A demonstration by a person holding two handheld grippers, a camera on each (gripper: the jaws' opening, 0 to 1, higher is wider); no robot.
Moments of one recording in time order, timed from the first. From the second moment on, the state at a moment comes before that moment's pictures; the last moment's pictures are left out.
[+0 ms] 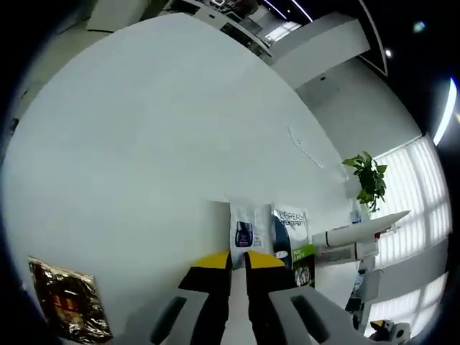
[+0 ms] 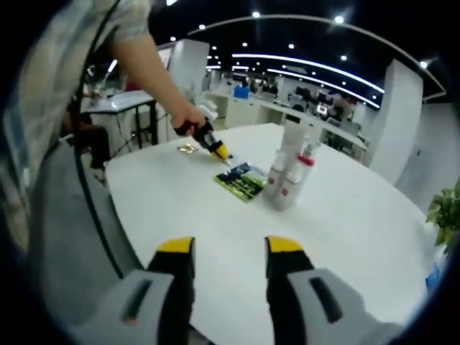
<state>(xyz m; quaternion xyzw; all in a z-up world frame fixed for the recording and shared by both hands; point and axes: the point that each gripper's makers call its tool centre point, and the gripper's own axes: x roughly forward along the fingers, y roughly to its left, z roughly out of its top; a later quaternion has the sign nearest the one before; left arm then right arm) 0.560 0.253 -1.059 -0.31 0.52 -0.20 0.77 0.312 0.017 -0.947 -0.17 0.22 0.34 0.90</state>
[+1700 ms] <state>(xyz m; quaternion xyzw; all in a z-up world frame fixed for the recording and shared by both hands) 0.519 0.402 -1.058 0.03 0.56 -0.06 0.83 0.310 0.018 -0.945 -0.17 0.22 0.35 0.90</state>
